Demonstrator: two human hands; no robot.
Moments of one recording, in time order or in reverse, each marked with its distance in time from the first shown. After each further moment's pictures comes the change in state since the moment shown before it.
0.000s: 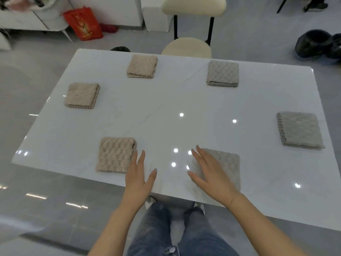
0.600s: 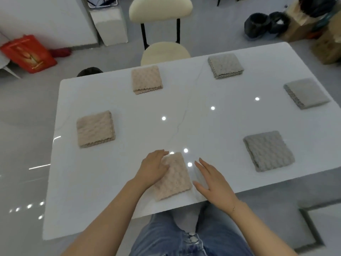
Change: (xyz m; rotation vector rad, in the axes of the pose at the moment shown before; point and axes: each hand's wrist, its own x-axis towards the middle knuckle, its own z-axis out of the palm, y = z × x) left_hand 0.182 -0.121 -0.156 0.310 -0.597 0.347; right_hand 0.096 -0.184 0.148 0.109 0.138 0.376
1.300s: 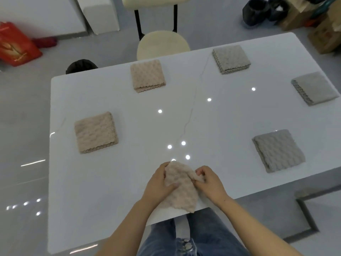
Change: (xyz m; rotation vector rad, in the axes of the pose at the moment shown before) left_hand -0.008 -0.039 0.020 -0.456 -0.049 -0.095; right_hand 0.056 -0.016 0.048 0.480 0.112 0.367
